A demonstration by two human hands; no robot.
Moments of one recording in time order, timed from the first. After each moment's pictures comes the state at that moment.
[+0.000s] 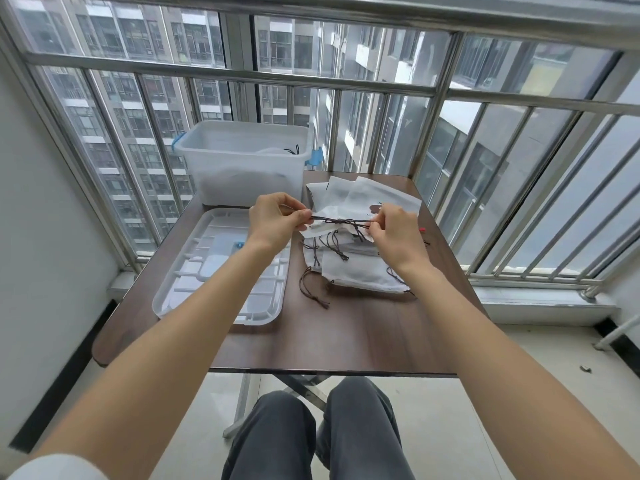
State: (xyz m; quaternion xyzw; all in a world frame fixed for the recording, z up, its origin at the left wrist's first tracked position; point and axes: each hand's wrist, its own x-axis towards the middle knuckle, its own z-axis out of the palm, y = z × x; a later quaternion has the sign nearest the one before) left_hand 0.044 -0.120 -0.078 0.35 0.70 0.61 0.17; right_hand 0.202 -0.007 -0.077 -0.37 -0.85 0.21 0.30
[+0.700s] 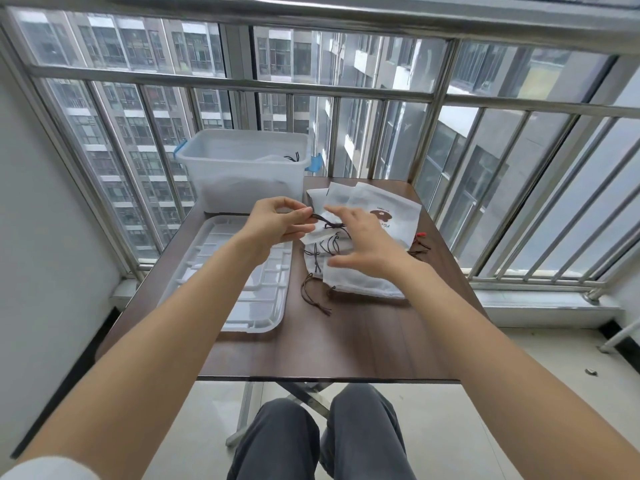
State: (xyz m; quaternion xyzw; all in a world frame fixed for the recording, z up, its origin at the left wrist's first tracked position) left_hand 0.032 -0.121 -0.065 0.32 0.63 0.62 0.34; right_hand 0.186 -0.021 -0.072 -0.24 -0.94 0.19 0.12
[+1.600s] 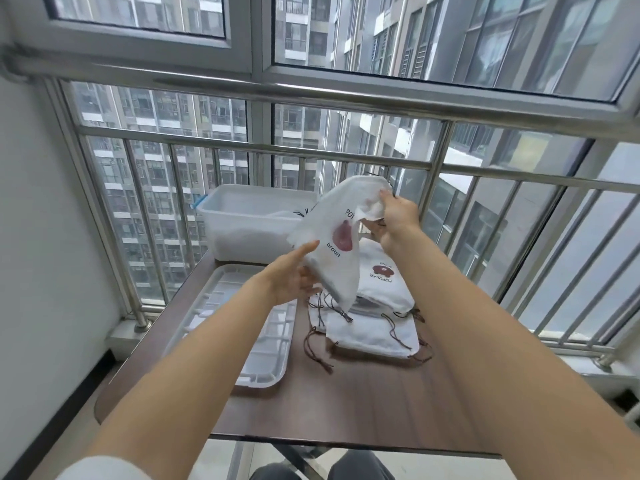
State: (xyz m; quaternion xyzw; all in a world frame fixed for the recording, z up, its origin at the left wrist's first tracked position) left_hand 0.022 -0.101 -0.058 0.22 0.55 0.62 0.52; right_hand 0.142 0.011 0.034 -0.34 -0.46 0.70 0.44
